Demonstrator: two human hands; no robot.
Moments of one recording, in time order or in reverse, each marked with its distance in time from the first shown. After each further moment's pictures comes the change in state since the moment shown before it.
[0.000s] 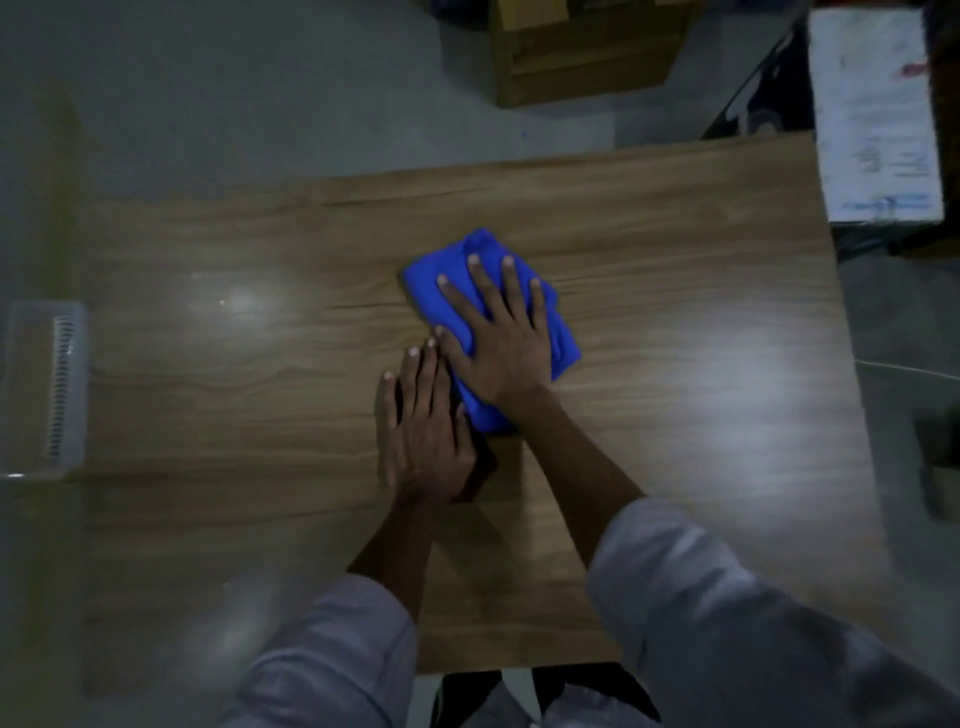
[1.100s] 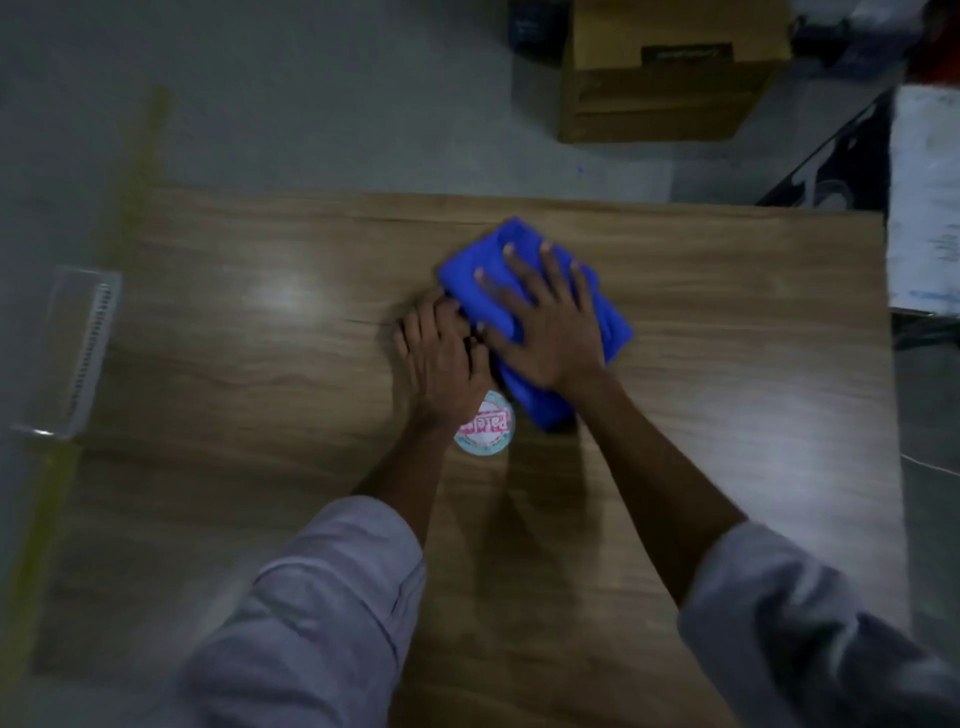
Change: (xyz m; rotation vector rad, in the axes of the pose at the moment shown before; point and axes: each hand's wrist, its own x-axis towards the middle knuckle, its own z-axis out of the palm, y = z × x) left_hand 0.118 0.020 -0.006 -0.170 0.222 -0.224; right_hand 0.068 0.064 -0.017 0.028 -0.079 -0.239
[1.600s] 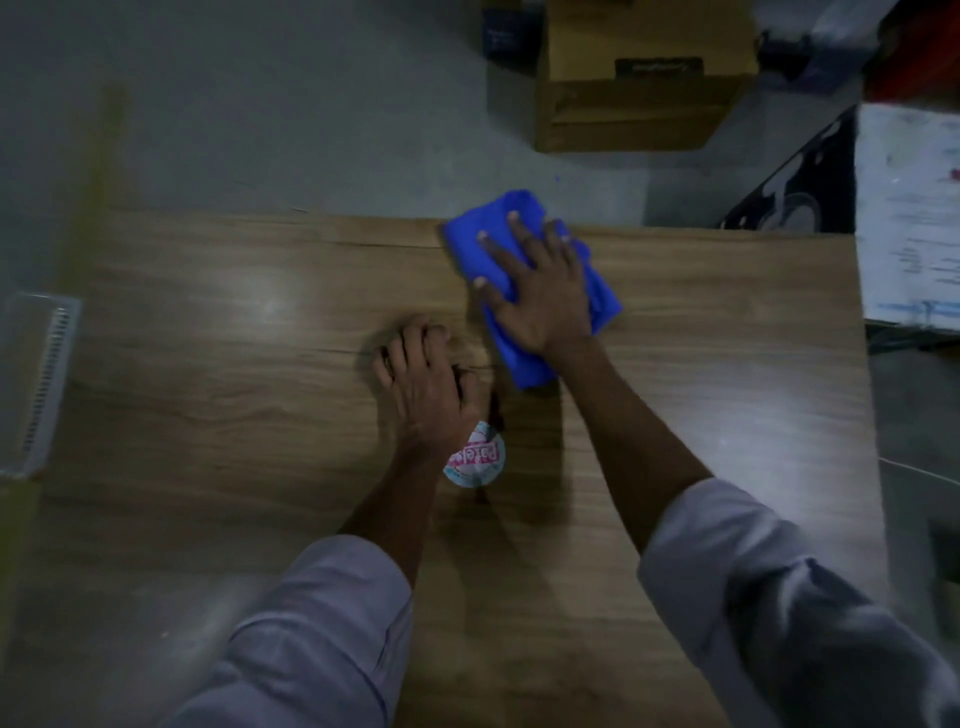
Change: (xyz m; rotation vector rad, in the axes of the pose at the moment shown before) left_hand 0.005 0.002 -0.001 0.115 -0.009 0.015; right_hand 0.062 0.018 -0.008 0.095 0.069 0.080
